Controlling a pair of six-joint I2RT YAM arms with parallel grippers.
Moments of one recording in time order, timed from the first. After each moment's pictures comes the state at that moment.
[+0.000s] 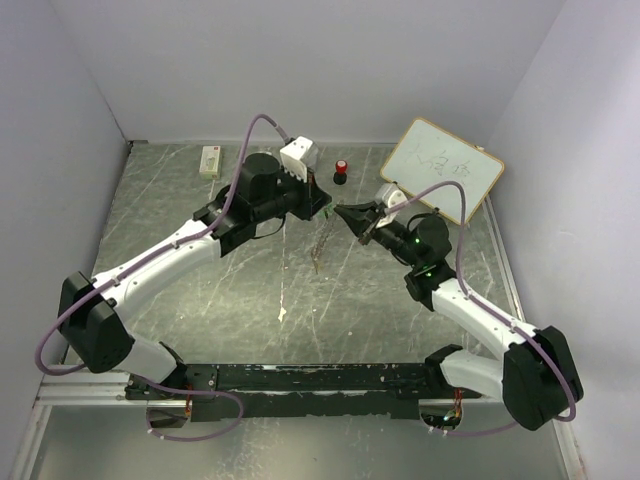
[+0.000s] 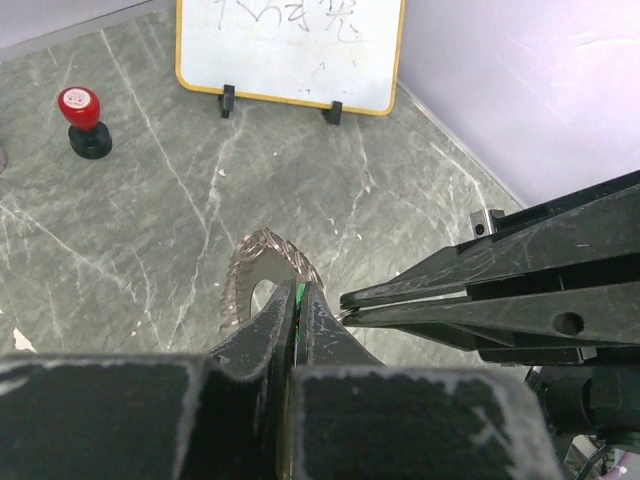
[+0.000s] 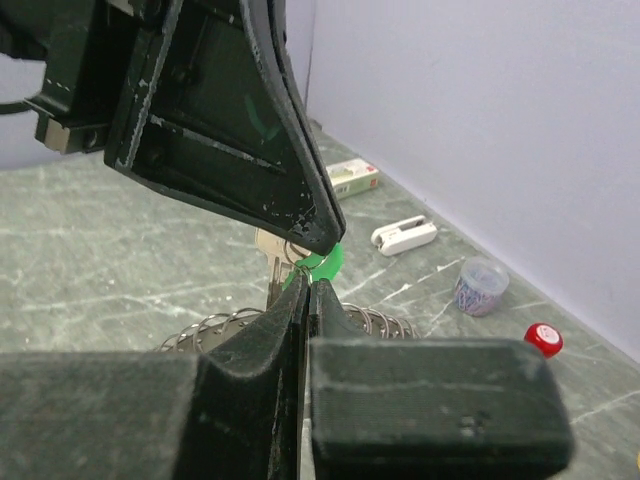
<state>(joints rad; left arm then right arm) -0.75 1.47 1.30 -0.08 0.15 -0.27 0.47 1.13 0.59 0.73 -0.50 -0.07</state>
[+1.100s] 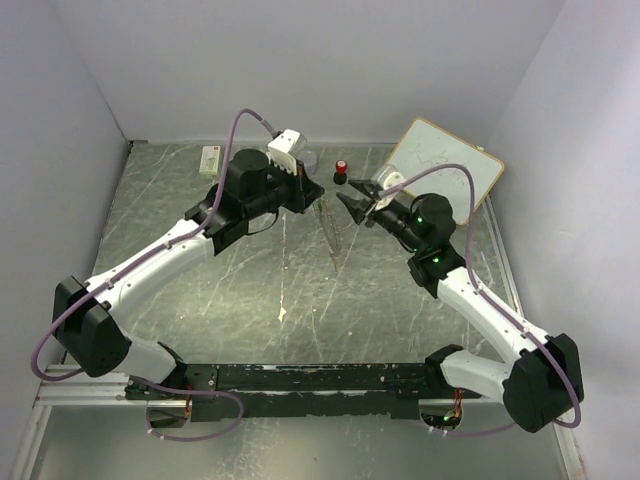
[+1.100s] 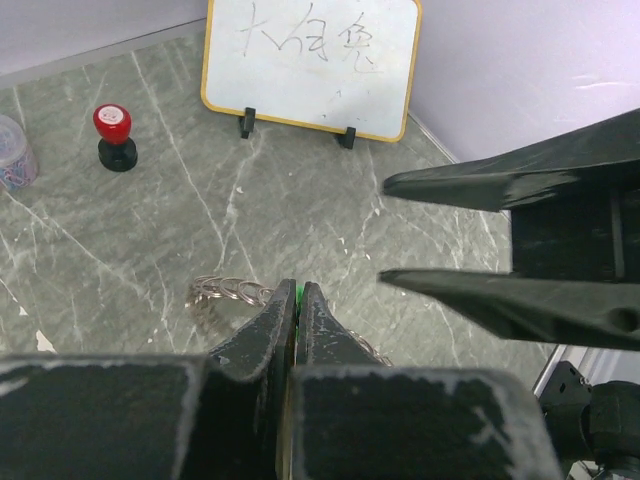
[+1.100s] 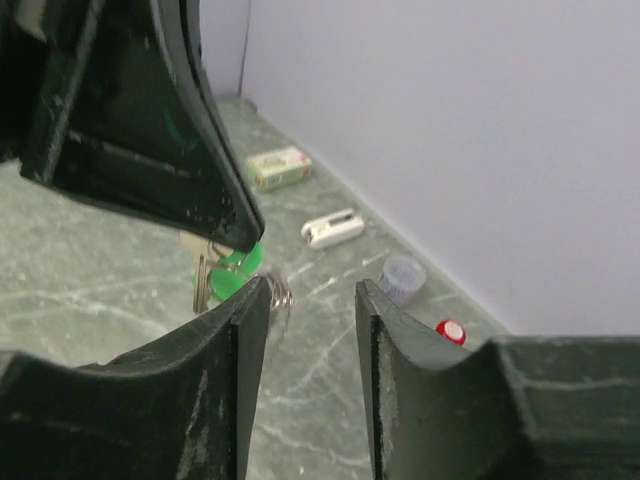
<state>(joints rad) -0.71 1.43 1.28 -0.05 0.15 -0.32 0.45 1.10 0.75 0.54 -0.41 -0.20</state>
